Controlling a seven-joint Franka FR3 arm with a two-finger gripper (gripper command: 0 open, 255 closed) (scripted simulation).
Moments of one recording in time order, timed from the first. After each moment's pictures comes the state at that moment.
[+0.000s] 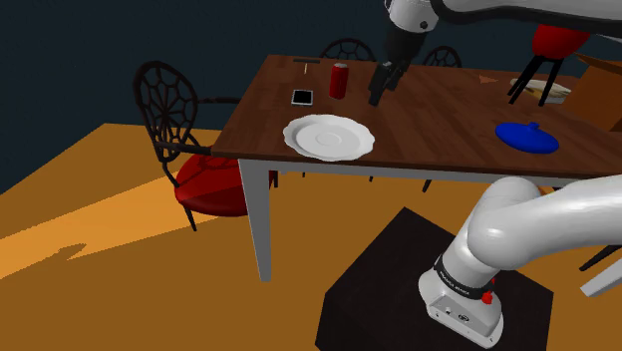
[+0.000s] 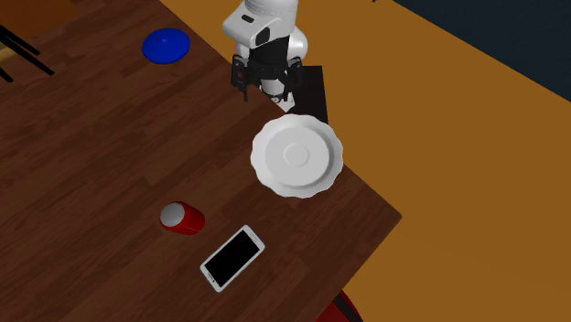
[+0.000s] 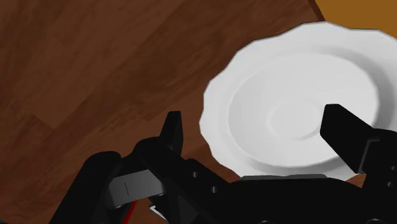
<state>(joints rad) 0.02 -0.78 0.03 -2.27 -0.11 1.68 -0.05</state>
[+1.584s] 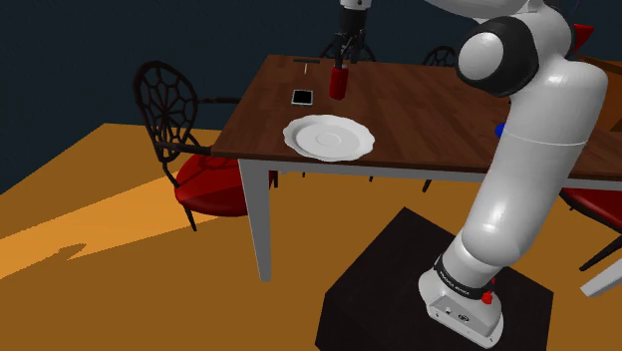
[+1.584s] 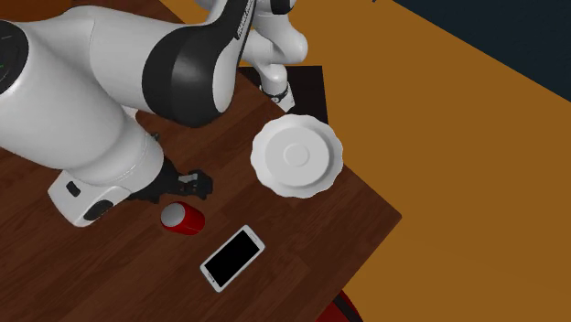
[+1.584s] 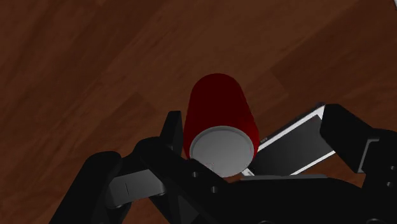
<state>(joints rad) -0.09 0.20 -0.24 -1.29 0.04 1.50 -0.38</state>
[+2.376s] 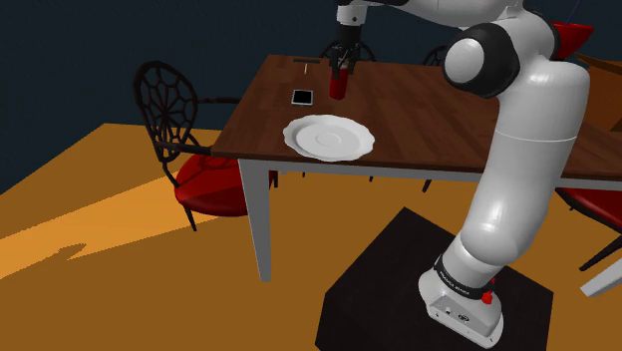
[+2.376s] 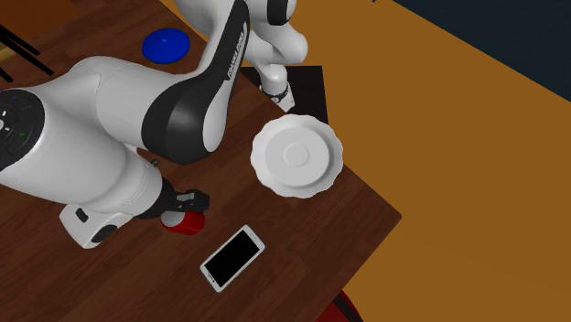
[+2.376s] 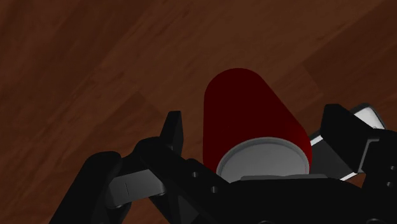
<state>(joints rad) -0.11 0.27 -0.24 -1.31 0.07 1.57 -0.41</state>
